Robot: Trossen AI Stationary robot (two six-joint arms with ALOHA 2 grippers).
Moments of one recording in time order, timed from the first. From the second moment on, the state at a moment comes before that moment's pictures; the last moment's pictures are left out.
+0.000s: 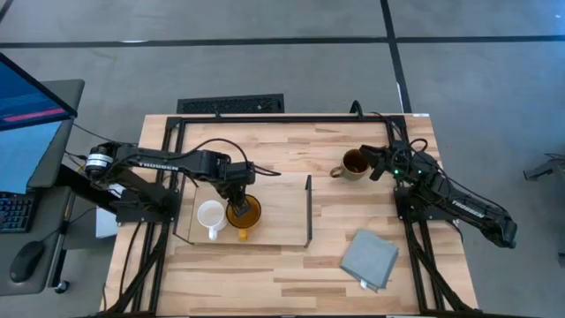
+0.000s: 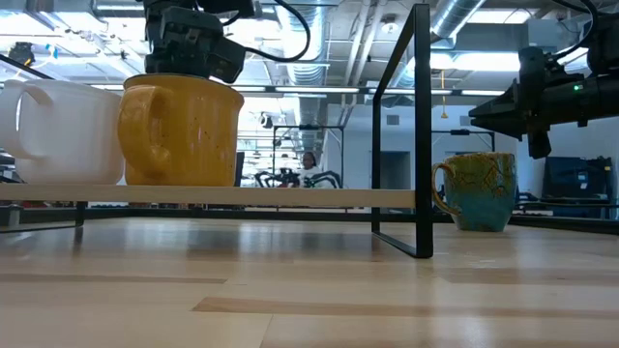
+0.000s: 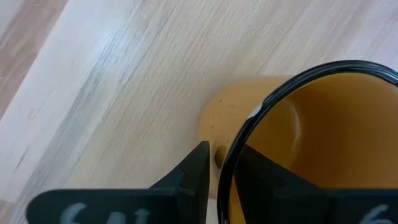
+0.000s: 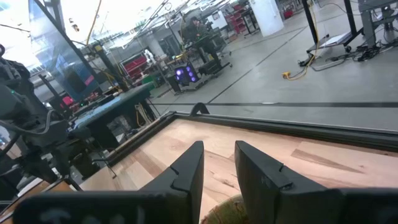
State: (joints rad) left arm 0.03 1.45 1.11 -0.93 0.09 -0.57; right arm -0.57 0.06 0.01 0.04 0.00 0.44
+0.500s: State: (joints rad) left arm 0.04 1.45 1.11 -0.93 0.10 -0.56; right arm -0.57 0.06 0.01 0.04 0.00 0.44
